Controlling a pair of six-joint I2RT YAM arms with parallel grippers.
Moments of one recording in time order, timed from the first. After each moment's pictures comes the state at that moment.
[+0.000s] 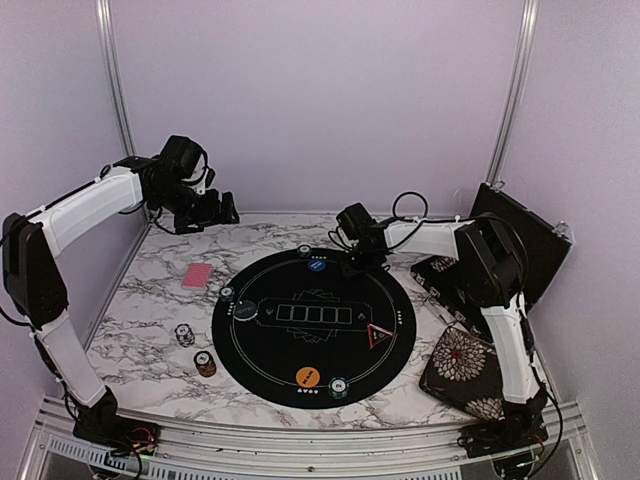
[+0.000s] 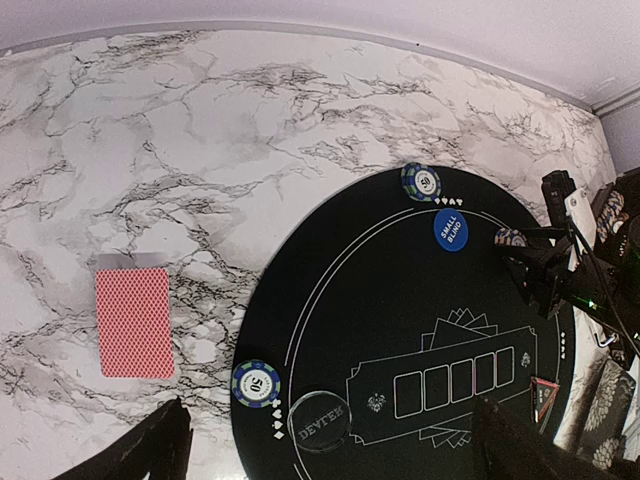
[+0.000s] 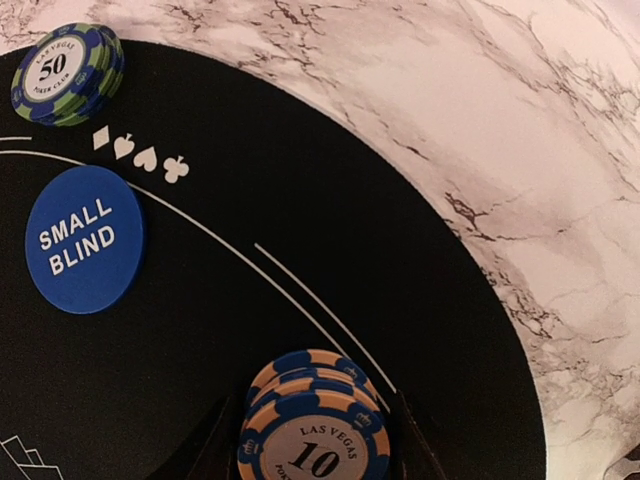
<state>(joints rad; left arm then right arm) -0.39 1.73 1.63 -0.81 0.10 -0.40 0.61 2.32 1.80 -0.49 0.19 0.19</state>
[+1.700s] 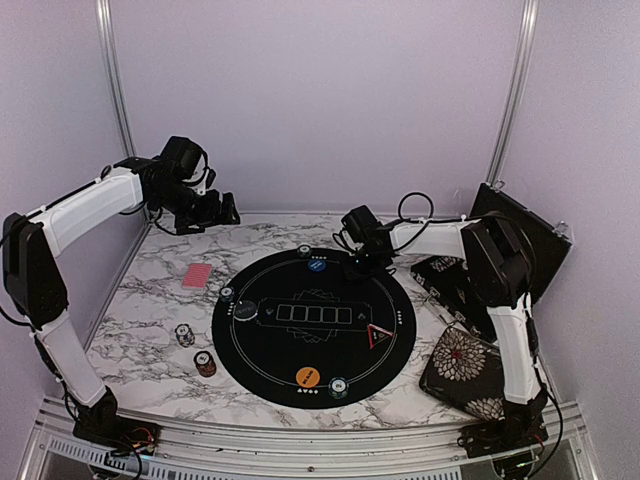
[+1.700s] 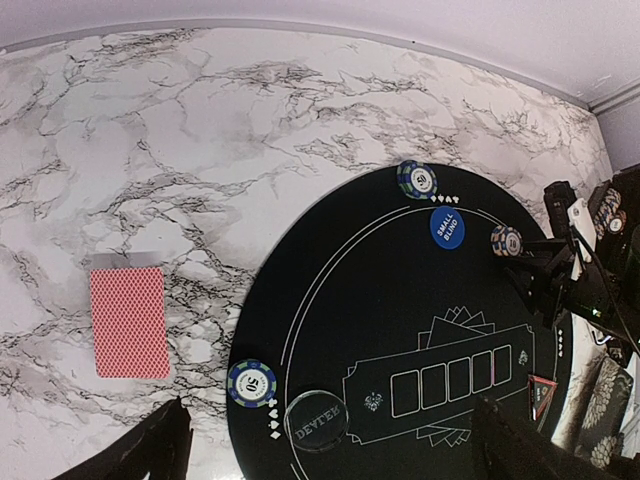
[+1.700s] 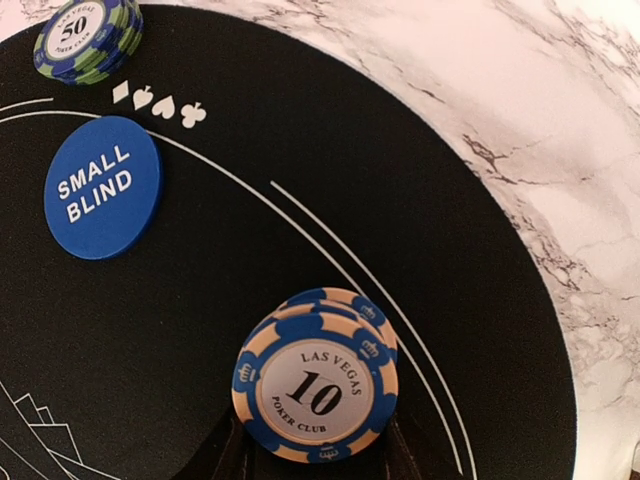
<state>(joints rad) -0.39 1.73 1.62 -0.81 0.11 -0.40 0.60 2.27 1.71 -0.47 0.12 0.23</state>
